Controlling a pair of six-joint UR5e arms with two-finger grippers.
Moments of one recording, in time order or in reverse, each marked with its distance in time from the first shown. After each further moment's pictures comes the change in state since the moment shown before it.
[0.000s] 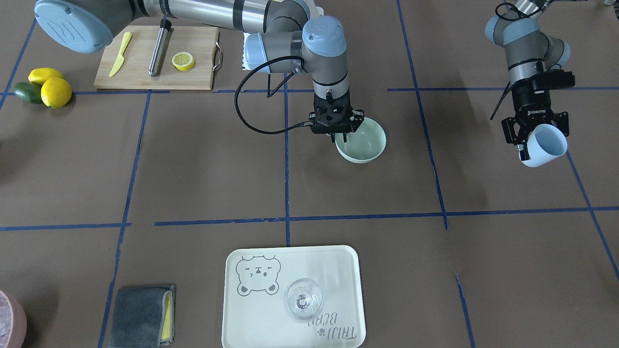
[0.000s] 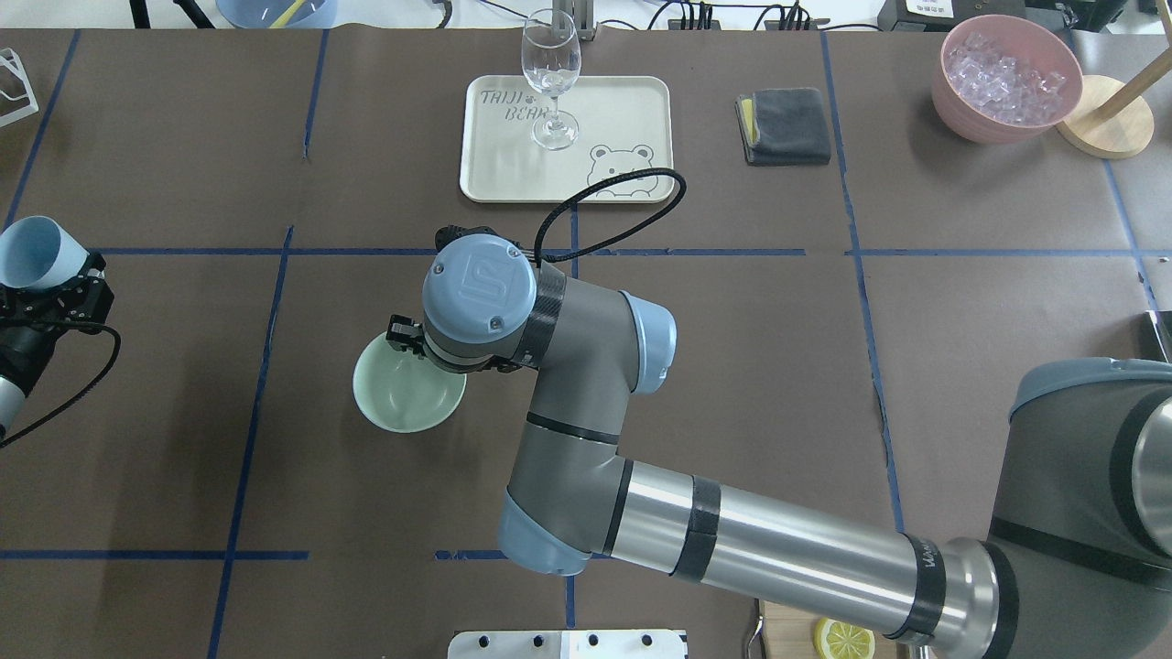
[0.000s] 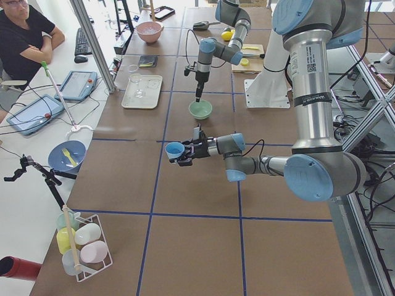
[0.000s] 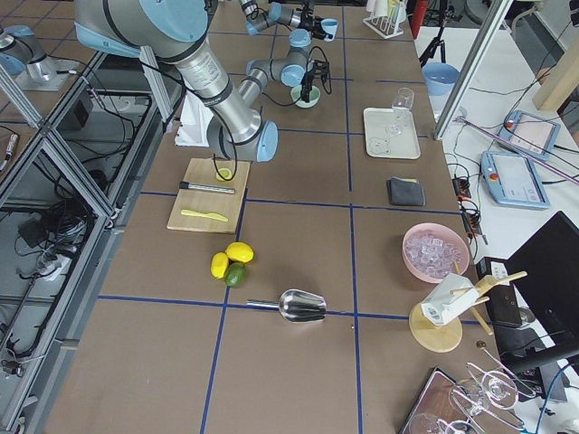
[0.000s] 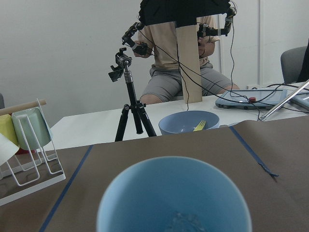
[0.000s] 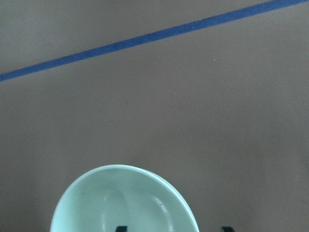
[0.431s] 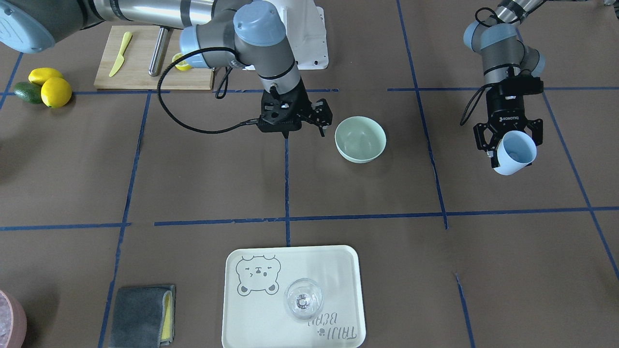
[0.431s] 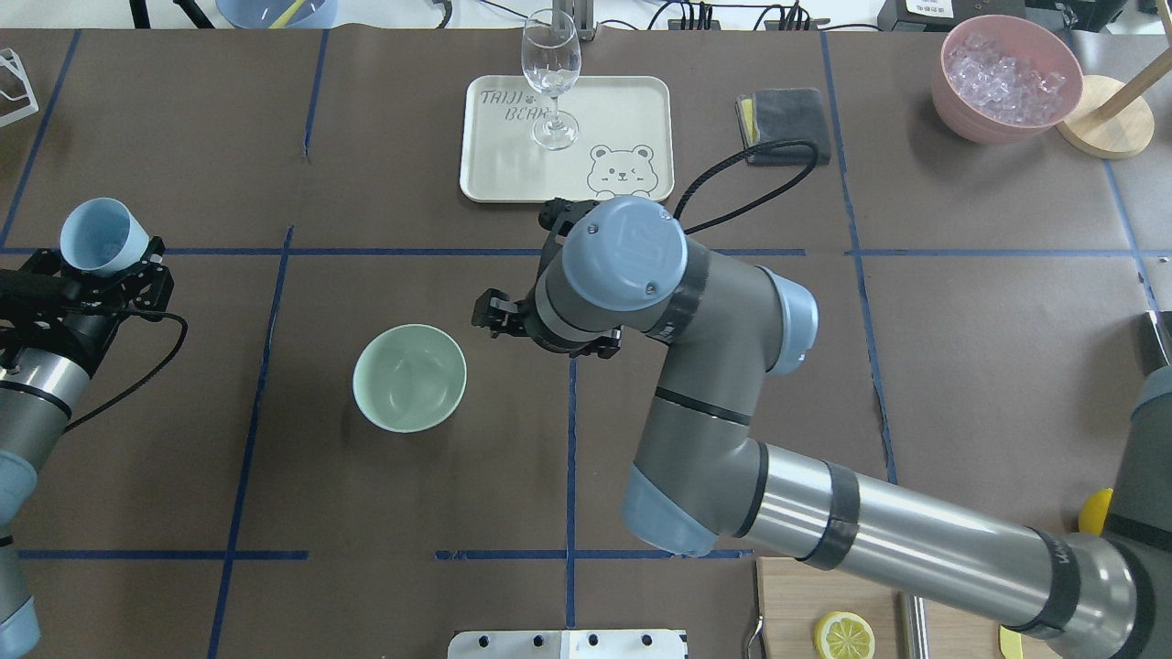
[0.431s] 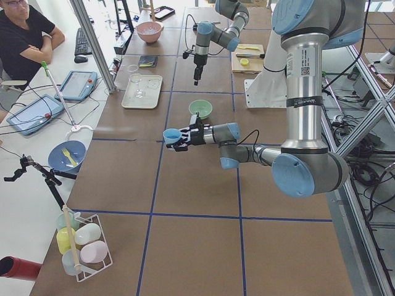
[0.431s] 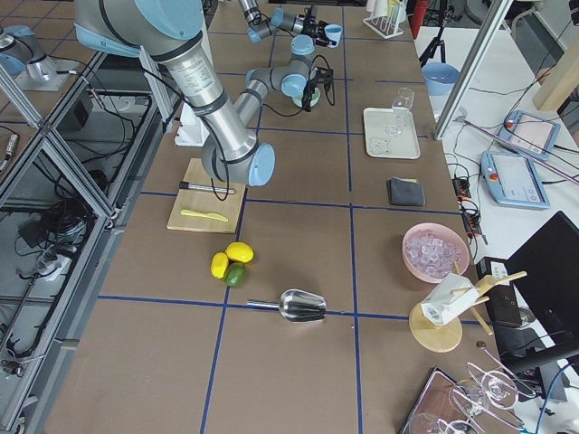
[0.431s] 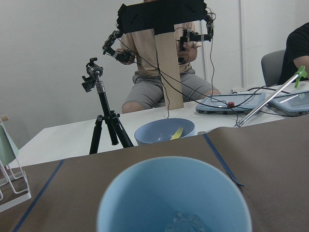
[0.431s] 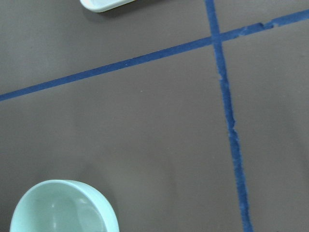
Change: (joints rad) left arm 0.005 -0.090 -0.042 0.090 0.006 0.160; right arm 0.073 -0.232 0.273 -0.038 0.074 -0.010
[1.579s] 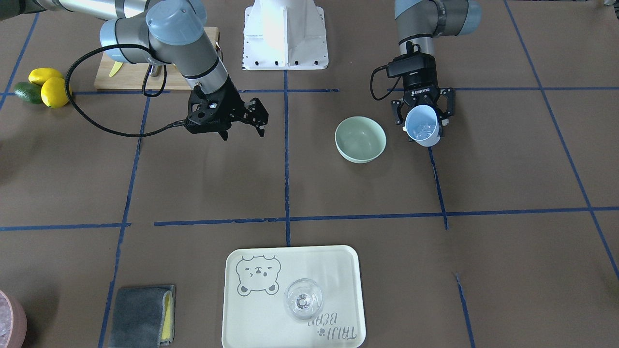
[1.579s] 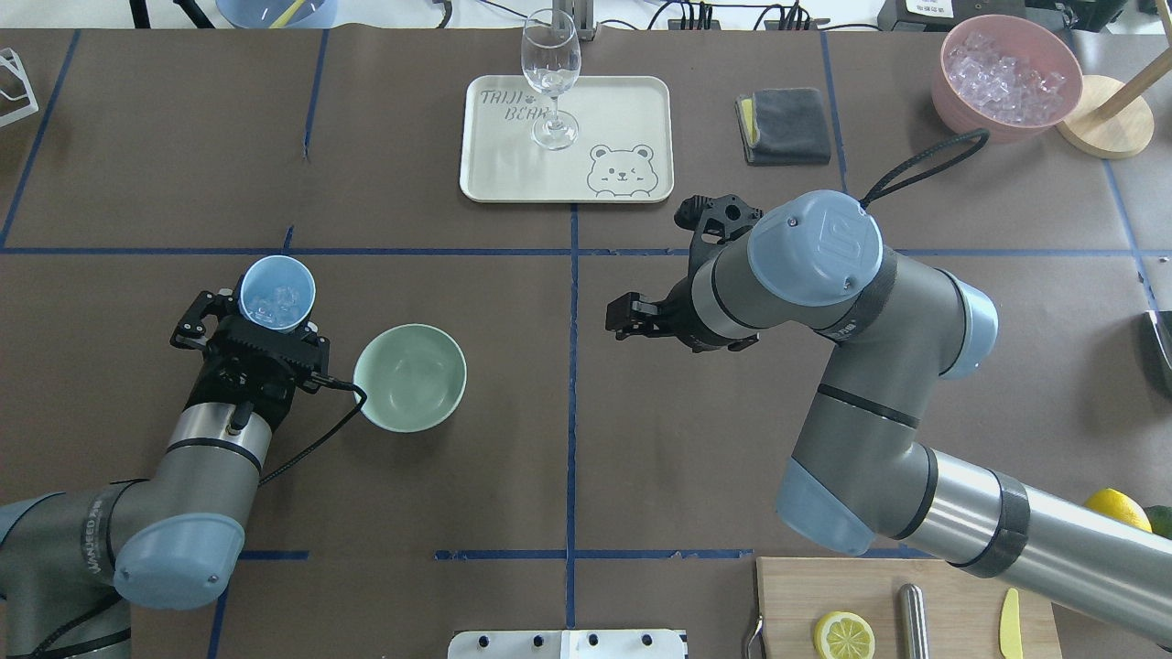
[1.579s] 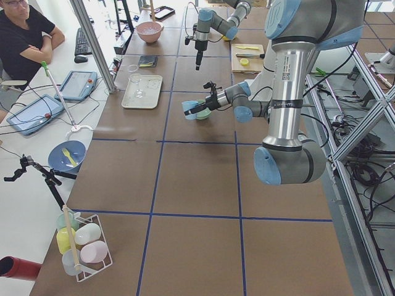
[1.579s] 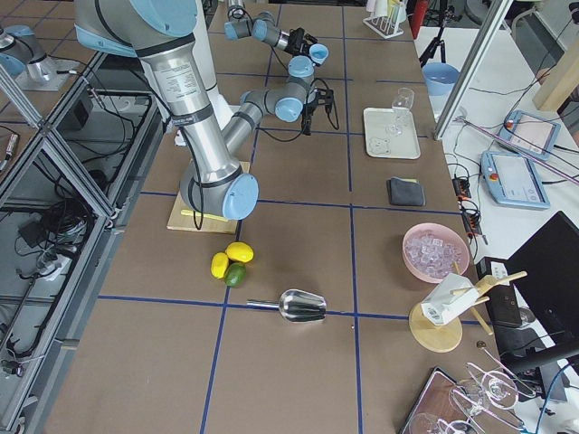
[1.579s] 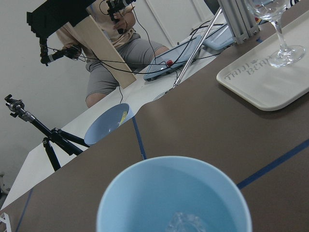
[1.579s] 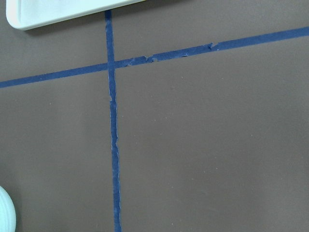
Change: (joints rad) left arm 0.243 -0.164 -0.338 0.903 0.127 0.060; right arm 0.067 -0.232 0.178 0.008 0.050 -0.137
